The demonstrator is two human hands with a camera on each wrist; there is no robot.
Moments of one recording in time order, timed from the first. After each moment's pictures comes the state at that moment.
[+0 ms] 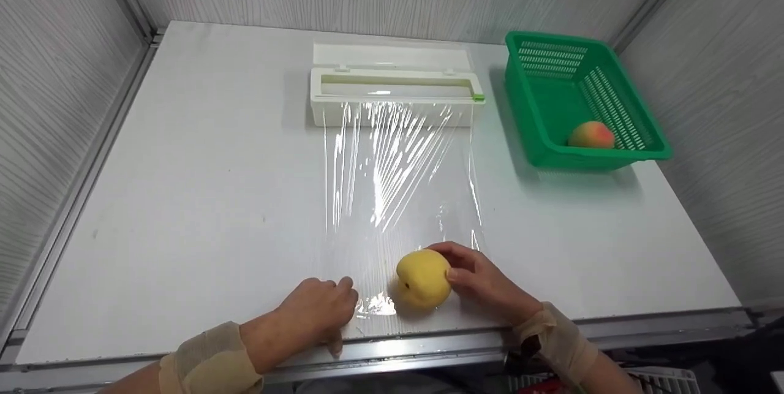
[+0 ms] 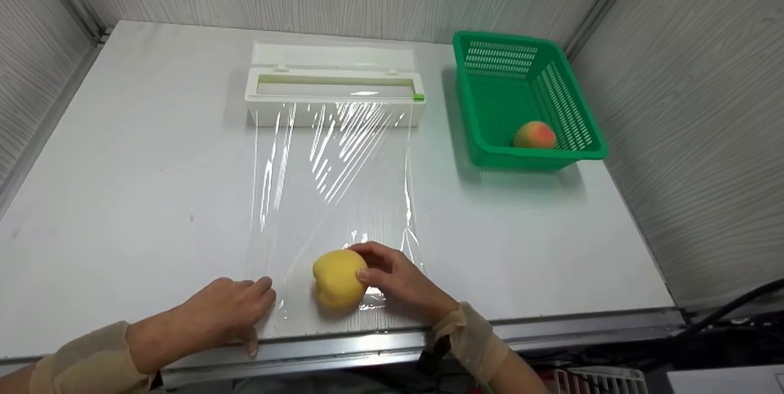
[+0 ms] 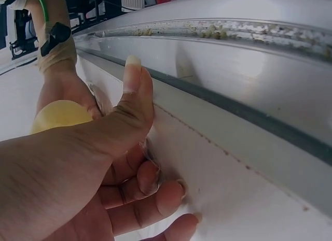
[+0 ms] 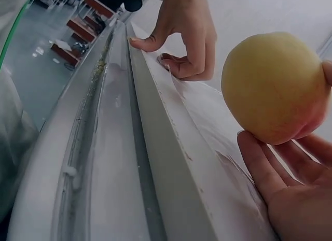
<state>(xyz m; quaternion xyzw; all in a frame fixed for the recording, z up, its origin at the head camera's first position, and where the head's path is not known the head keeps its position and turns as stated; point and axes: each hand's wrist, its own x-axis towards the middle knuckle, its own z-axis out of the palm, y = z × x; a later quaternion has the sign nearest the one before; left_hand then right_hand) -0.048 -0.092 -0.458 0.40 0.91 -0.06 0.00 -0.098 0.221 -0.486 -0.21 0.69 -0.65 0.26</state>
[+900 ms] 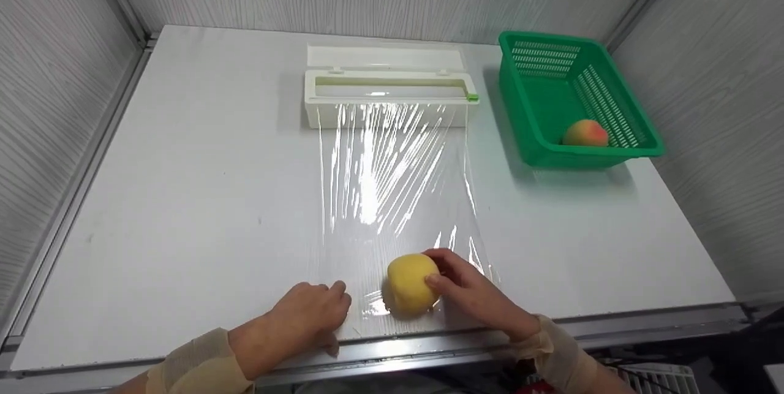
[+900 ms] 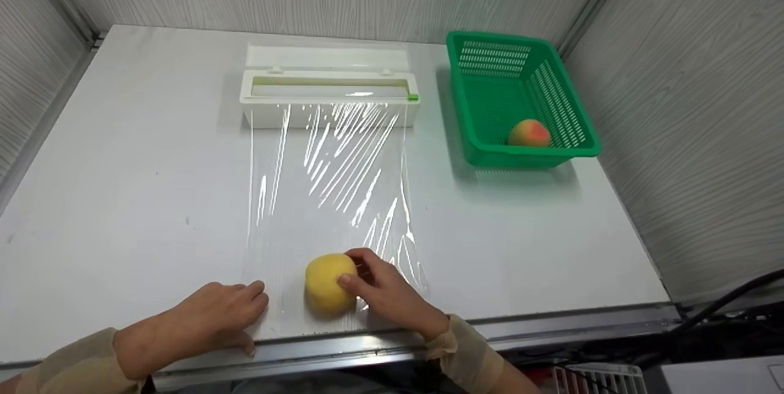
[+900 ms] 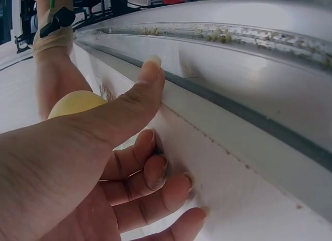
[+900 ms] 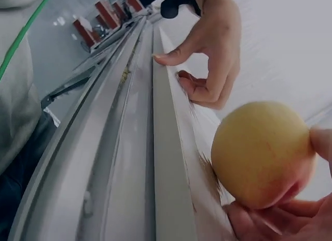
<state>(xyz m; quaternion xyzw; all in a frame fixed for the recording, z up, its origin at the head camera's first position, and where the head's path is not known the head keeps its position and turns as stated) -0.046 -0.099 -0.457 0.41 0.91 -0.02 0.01 -0.076 0.204 -0.470 -0.18 0.80 -0.54 0.20</state>
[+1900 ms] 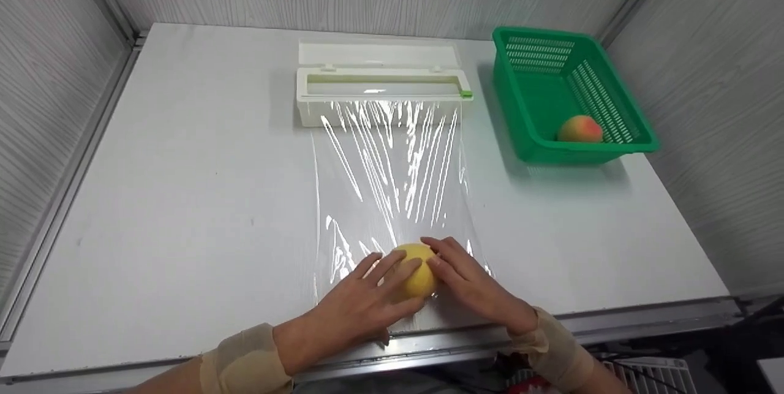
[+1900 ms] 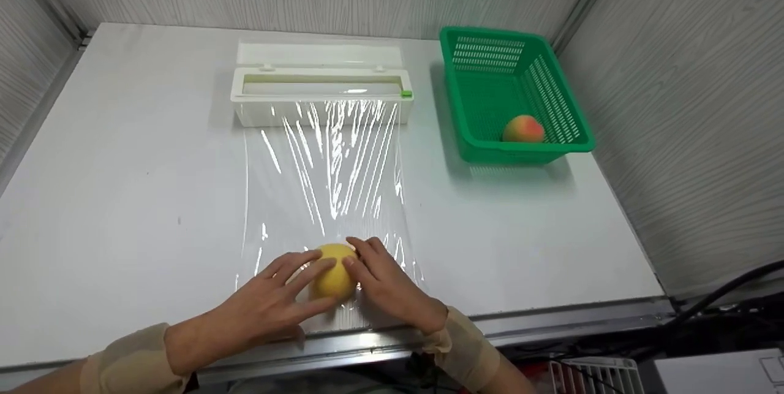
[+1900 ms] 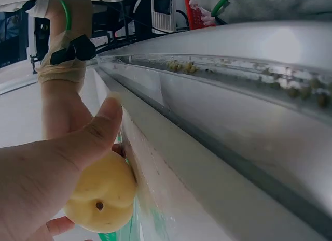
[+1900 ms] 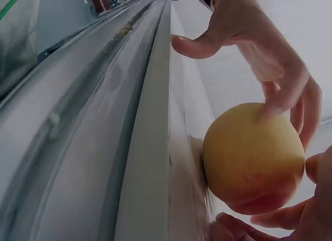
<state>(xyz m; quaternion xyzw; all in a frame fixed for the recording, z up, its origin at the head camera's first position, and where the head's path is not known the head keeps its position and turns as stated) -0.063 -0.041 -0.470 0.50 0.80 0.03 -0.31 -0.082 0.207 -0.464 -0.17 0.88 -0.42 0.13</state>
